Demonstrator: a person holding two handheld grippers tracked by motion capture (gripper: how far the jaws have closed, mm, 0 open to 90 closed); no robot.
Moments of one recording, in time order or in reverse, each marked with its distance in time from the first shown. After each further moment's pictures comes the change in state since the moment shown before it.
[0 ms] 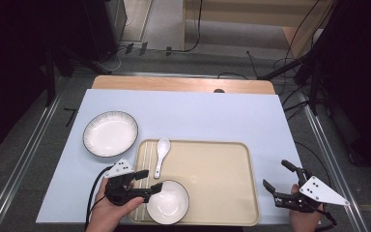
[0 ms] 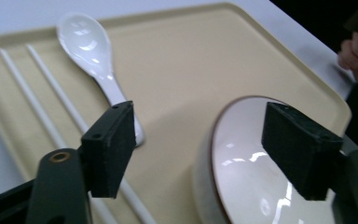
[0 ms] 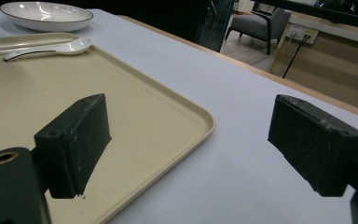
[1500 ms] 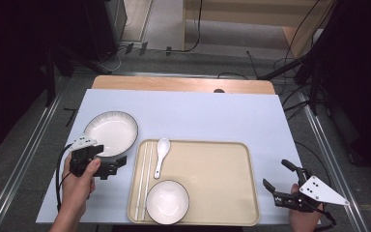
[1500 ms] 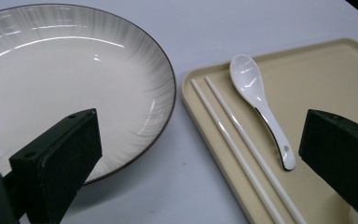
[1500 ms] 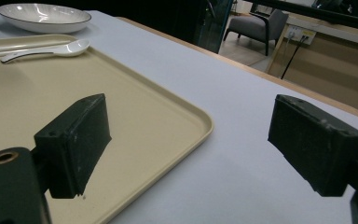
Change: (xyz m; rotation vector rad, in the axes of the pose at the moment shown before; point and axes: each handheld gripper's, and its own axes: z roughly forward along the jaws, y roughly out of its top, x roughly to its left) left arm 0.087 0.029 -0.046 -0.018 0.258 -0.077; right arm 0.000 0.000 0.001 -0.006 -0.007 0.003
